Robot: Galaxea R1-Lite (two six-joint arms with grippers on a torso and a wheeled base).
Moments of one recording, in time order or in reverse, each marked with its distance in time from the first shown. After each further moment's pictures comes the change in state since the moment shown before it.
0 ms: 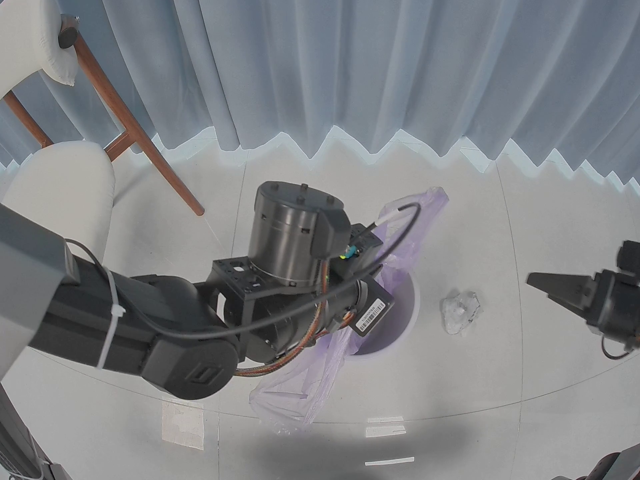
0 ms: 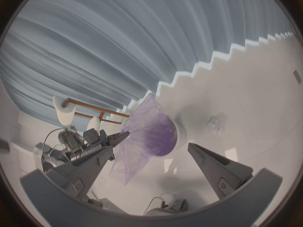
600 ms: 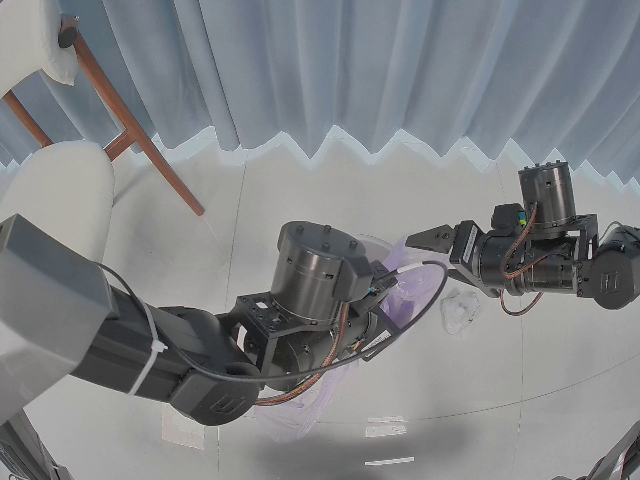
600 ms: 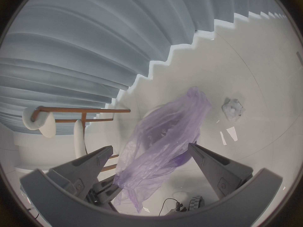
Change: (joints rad) left arm -0.040 0.054 0.063 -0.082 0.050 0.080; right arm 0.116 0.614 -0.426 -0.011 -0.061 0.178
